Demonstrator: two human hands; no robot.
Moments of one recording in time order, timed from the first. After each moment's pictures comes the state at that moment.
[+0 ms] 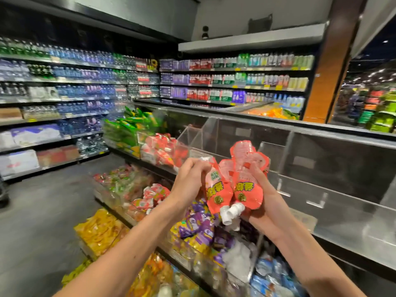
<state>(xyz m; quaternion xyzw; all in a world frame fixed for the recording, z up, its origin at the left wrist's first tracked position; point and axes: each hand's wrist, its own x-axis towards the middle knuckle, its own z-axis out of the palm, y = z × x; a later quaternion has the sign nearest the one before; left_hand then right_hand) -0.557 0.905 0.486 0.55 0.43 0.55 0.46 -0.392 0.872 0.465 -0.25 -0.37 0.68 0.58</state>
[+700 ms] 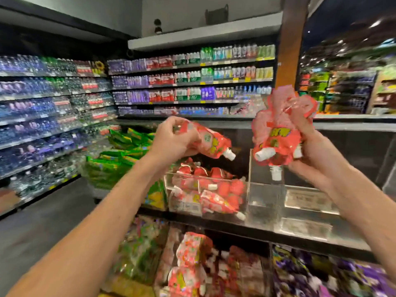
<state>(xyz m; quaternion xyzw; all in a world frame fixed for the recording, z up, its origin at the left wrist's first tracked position) -0.773 1.261 0.566 0.67 0.32 0.49 0.45 -0.551 1.133 0.554 -0.29 -0.39 0.45 0.74</state>
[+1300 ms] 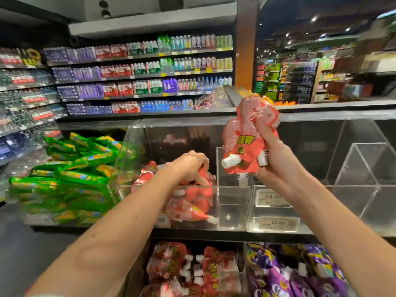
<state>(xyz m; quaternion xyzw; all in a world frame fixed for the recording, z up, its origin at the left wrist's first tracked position) -0.632 1.352 0.490 0.96 0.28 0.02 0.03 -0.536 1.147 0.529 -0.35 -0.29 0.43 0.78</state>
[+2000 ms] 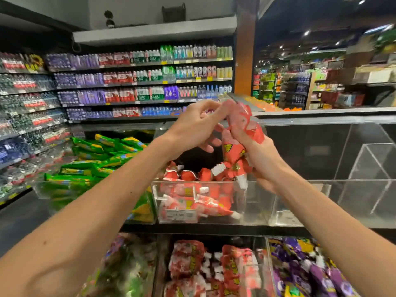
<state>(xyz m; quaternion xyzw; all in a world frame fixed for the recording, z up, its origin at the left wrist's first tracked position) -0.743 1.277 0.601 0.83 0.16 0.30 0.44 -0.612 1.181 0.534 -0.50 -0.40 0.26 0.72</state>
